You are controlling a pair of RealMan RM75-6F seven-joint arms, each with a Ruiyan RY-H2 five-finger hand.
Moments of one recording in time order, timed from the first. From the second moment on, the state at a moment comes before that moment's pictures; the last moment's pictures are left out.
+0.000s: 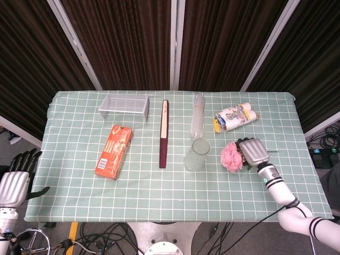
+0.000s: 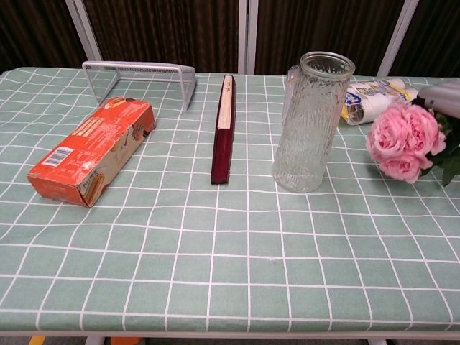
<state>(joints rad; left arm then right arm) -0.10 -1.21 -0.03 -1.46 1.50 1.46 -0.08 0.60 -1.38 0.12 -1.24 -1.33 0.88 -0.10</state>
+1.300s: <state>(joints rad) -0.11 -1.24 -0.04 -1.42 1.48 1.45 -0.06 0.63 -0.98 0.46 -2.00 -1.28 1.05 0.75</state>
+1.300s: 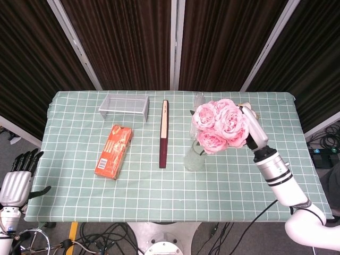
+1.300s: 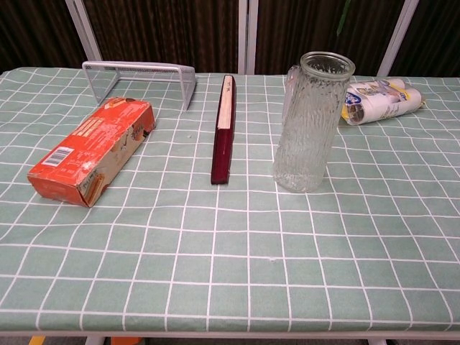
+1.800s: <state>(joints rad) -0.10 -1.25 -0.04 -1.40 1.47 1.45 -0.09 0.63 -1.09 0.39 -1.90 -1.29 1.03 0.78</state>
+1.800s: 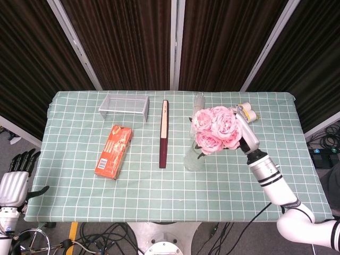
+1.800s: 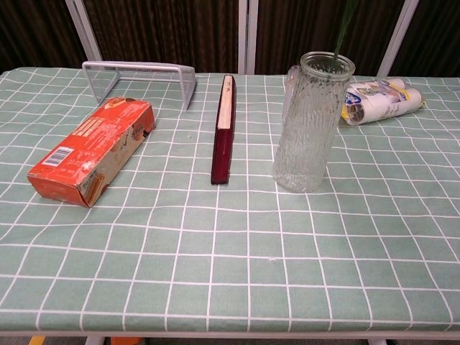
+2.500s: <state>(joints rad) -0.10 -1.25 -0.03 -1.39 1.48 1.44 -0.10 0.67 -1.23 0.25 -1.57 -1.58 1.05 1.09</state>
